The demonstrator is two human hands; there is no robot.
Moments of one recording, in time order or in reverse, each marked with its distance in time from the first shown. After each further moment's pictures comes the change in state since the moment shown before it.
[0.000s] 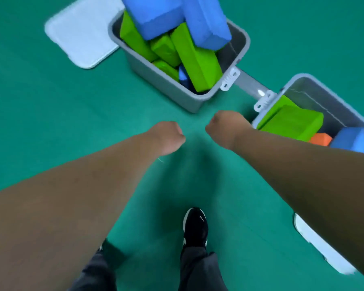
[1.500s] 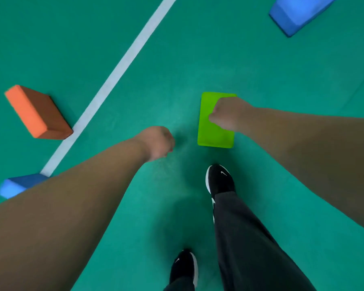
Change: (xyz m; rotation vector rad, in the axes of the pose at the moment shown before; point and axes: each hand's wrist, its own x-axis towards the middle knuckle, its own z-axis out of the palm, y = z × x) left_hand -0.550 -1.049 0.134 -1.576 0.574 -1.061; right_hand -0.228 -1.109 0.696 -1.163 -0.443 -1.197
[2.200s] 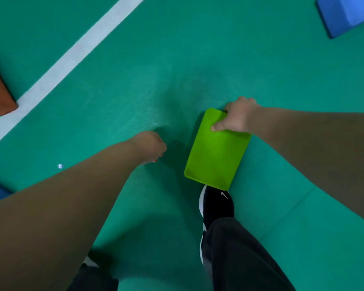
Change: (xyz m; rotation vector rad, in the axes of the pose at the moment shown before) left_hand 0.182 -0.077 0.039 -0.028 -0.171 -0.113; right_hand 0.161 0.017 0.063 -0.306 -0.147 0.163
